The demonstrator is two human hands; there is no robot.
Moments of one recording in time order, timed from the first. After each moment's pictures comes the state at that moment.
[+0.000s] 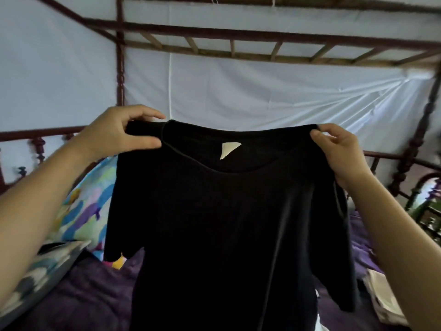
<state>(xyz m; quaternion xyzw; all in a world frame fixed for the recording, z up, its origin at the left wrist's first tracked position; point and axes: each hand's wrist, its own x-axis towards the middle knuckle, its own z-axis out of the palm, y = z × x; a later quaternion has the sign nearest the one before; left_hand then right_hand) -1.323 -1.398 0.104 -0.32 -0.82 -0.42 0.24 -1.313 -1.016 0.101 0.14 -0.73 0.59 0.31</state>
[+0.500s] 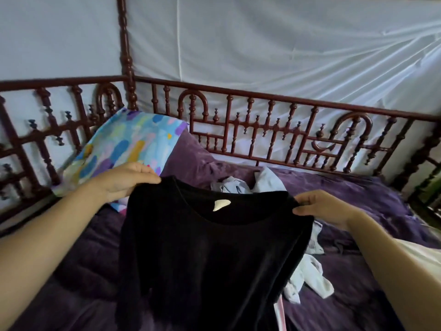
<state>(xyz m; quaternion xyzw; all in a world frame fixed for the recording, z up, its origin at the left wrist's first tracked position) -1.348 -1.406 -0.052 -0.01 -0.76 -0.63 -0.14 -1.337 -0.986 -0.065 0.06 -0.88 0.45 -0.15</state>
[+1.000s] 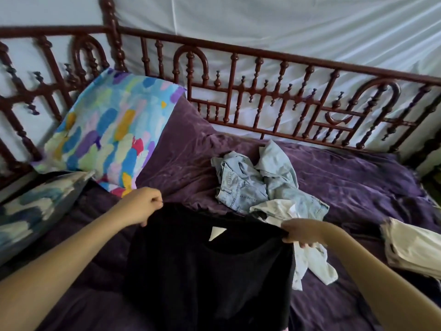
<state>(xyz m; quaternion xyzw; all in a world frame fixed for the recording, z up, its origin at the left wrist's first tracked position) -1.405 -1.379 -0.162 -0.01 -0.97 -0.24 -0.11 -1.390 -1.016 -0.152 0.01 -0.92 0.12 -0.36</state>
